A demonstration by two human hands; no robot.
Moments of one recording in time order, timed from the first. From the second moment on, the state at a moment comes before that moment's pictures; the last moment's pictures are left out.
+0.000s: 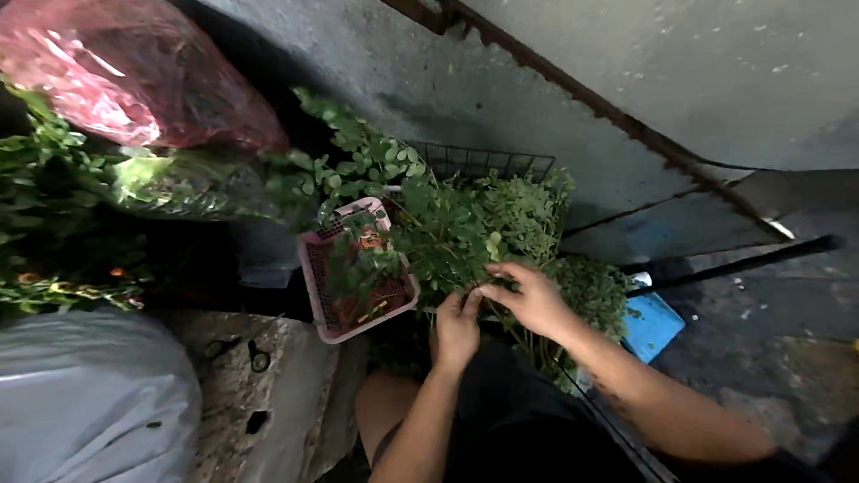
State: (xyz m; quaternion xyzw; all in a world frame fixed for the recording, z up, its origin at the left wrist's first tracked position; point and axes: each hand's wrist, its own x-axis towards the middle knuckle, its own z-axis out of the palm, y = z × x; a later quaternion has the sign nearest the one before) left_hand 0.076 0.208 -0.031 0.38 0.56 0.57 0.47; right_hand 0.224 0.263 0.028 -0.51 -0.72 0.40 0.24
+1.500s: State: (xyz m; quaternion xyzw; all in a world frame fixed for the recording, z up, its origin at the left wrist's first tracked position) left_hand 0.071 0.166 -0.039 0.13 0.45 0.42 0.78; right_hand 0.298 0.224 0.131 -0.42 -0.61 0.40 0.54
